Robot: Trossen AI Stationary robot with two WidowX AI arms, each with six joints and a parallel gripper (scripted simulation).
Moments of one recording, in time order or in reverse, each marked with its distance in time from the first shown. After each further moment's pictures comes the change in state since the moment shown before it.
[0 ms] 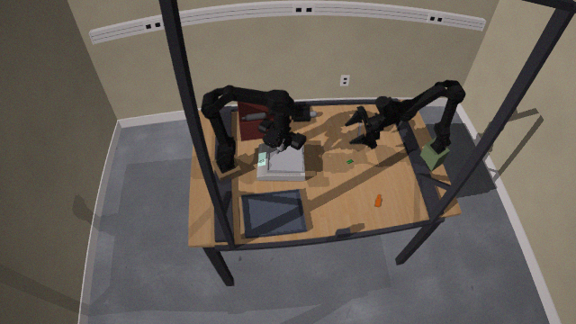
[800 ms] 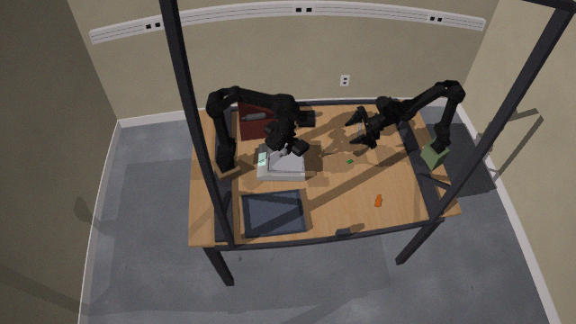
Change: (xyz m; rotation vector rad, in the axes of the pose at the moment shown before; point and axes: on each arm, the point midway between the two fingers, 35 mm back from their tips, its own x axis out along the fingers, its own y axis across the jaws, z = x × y) left arm 0.007 0.021 0.004 0.179 -0.006 -0.012; right arm 0.000 0.000 0.000 0.001 0.000 0.000
